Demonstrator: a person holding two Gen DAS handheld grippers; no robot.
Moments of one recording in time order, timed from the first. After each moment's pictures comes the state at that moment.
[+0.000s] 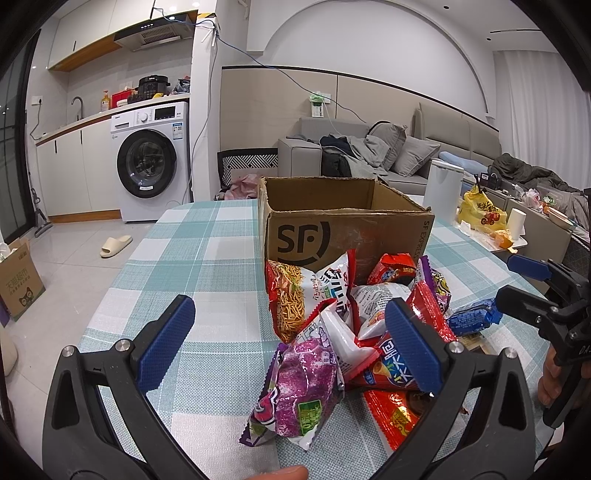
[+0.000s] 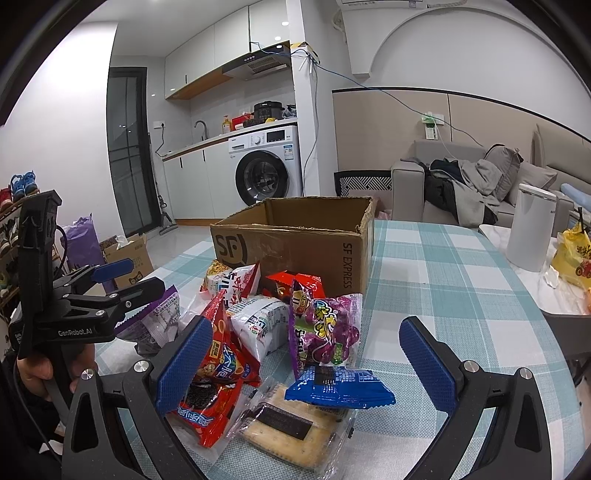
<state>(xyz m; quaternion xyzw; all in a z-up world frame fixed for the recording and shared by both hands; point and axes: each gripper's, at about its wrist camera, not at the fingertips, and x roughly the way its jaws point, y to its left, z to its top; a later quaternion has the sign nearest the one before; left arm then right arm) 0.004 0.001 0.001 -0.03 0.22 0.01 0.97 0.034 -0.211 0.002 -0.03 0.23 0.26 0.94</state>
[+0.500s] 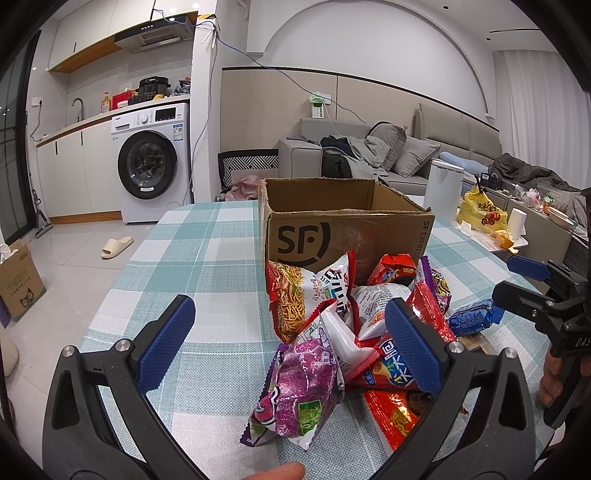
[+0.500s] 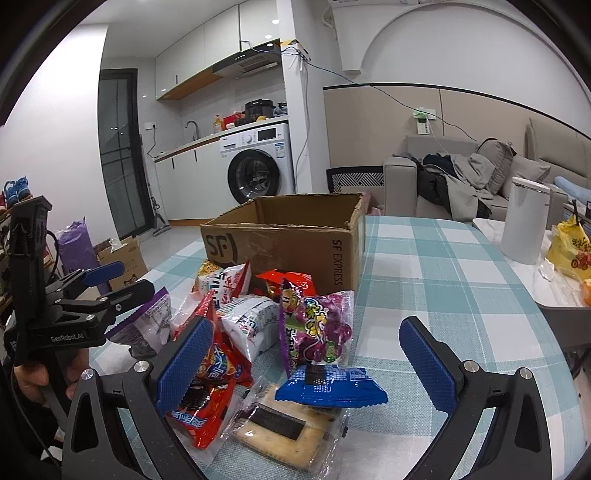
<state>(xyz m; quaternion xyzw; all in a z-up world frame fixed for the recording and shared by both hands) 0.005 0.000 0.000 -0.03 0.22 0.01 0.97 0.037 -0.217 -0.003 -0.02 0.24 0.24 0.94</state>
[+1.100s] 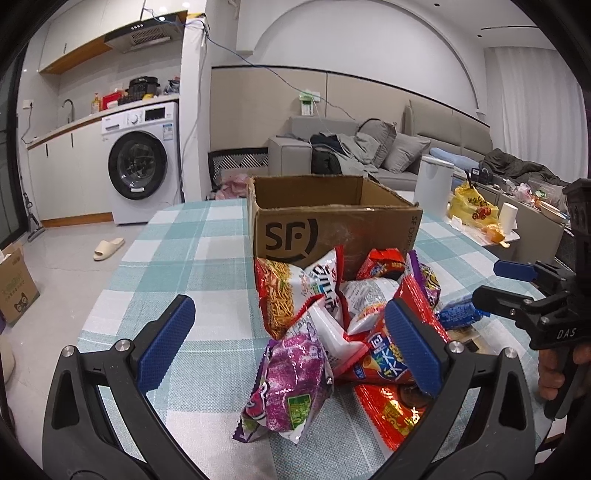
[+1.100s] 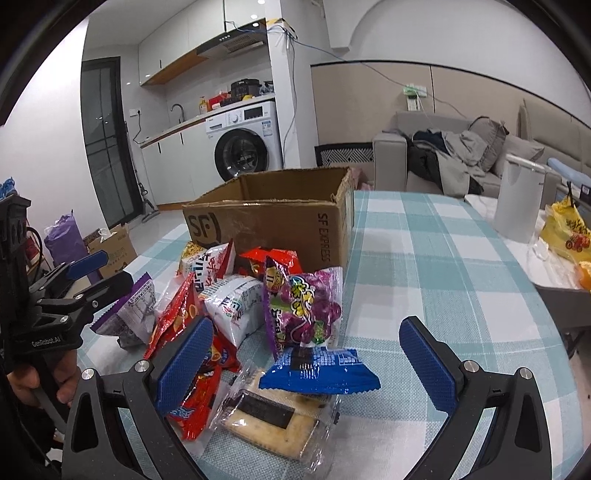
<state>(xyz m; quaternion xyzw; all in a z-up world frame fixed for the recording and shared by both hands) -0.002 -0.007 0.001 -0.02 0.23 -0.02 0.97 0.051 -0.217 -0.010 -0.01 0.30 0.22 0.93</state>
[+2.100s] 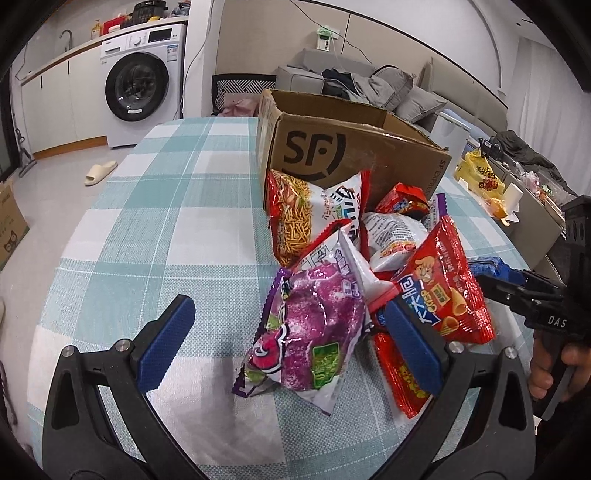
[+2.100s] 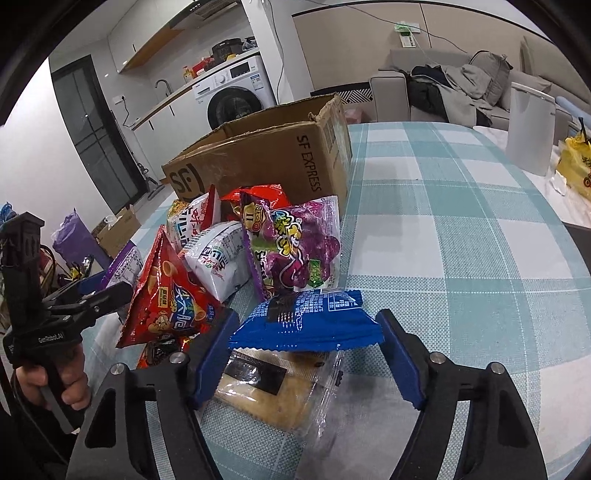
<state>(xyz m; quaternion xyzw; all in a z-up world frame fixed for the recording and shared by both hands) 0.024 0.015 -0.036 -0.08 0.37 -0.02 0.92 0.075 -0.226 -0.044 0.03 0.41 0.23 0.88</state>
